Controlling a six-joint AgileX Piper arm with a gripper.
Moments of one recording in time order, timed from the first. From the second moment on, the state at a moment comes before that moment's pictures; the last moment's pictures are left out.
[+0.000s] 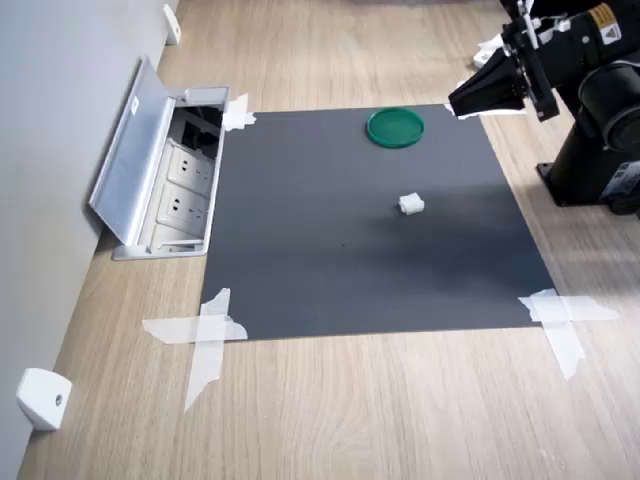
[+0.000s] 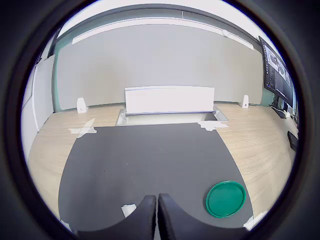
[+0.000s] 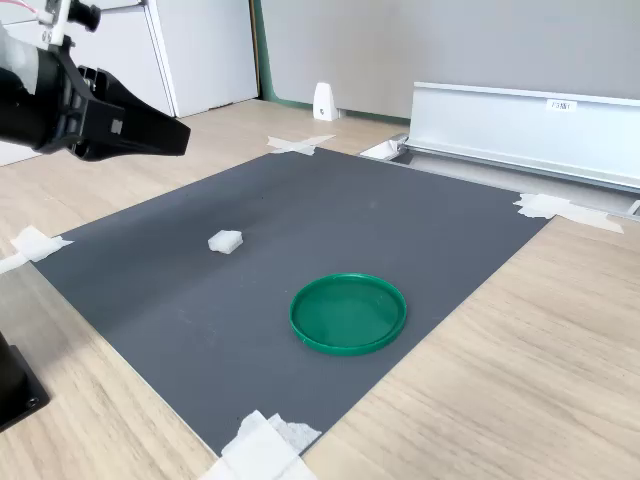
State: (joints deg) arm -3.0 13.9 -10.1 0.3 22.4 1.5
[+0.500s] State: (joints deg) arm -3.0 13.9 -10.1 0.8 22.4 1.6
